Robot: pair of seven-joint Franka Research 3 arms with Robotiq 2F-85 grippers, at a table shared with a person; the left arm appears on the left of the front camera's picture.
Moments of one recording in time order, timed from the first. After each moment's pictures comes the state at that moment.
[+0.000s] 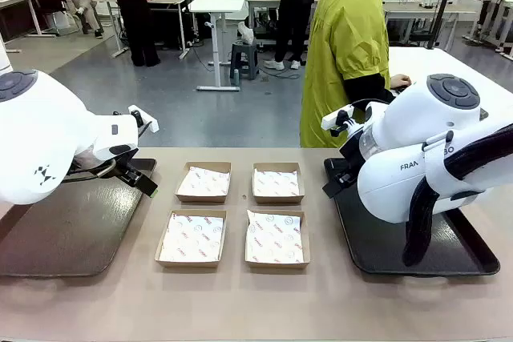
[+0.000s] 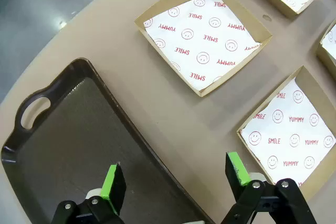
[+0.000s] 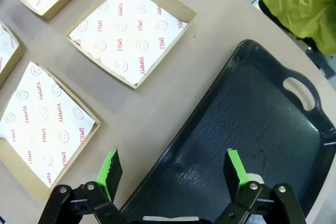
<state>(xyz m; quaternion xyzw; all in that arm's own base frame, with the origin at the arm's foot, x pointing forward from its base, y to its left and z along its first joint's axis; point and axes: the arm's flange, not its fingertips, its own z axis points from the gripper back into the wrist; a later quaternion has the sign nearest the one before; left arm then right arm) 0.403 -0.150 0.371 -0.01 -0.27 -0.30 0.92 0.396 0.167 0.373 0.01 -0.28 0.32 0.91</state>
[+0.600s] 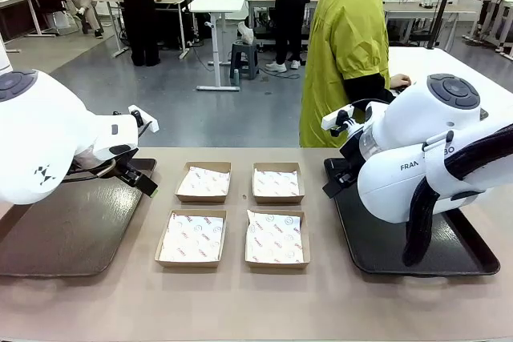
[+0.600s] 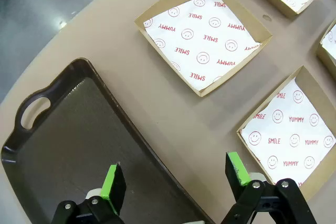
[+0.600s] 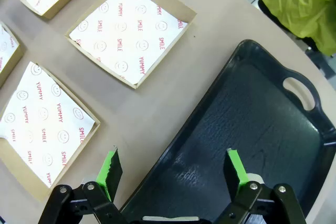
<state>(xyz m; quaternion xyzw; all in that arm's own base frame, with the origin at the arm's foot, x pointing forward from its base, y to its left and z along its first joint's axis) 0.403 -0.150 0.371 -0.01 -0.27 -0.30 0.92 0.396 0.167 0.373 0.01 -0.28 0.32 0.91</state>
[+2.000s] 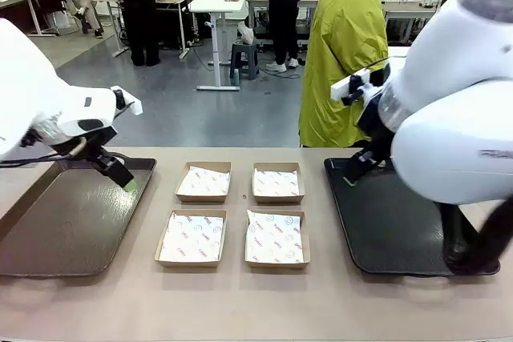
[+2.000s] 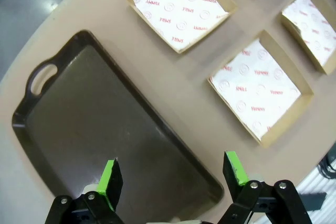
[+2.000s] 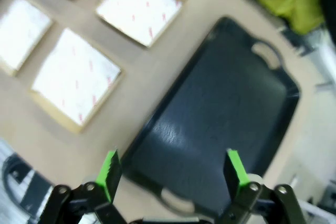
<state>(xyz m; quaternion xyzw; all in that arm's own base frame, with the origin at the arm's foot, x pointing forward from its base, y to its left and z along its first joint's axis) 0.358 -0.133 0.448 -0.01 -0.20 -0.33 0.92 0.306 0.171 0.492 -0.05 -0.23 0.31 0.92</state>
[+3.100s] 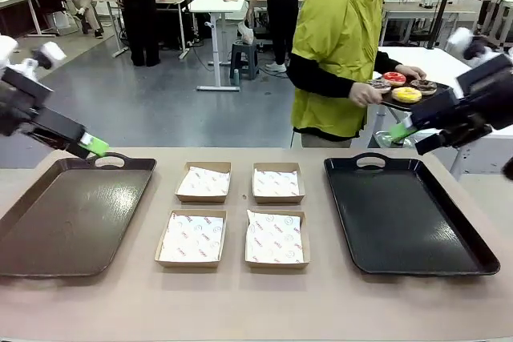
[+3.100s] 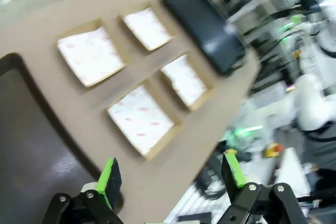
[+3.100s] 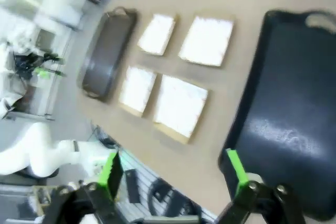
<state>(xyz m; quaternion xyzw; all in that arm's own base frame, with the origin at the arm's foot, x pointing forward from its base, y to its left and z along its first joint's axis) 0.342 -0.034 0.493 -0.38 -0.22 -0.26 0.86 0.318 0.012 0.518 0.38 -0.21 0.11 0.89</state>
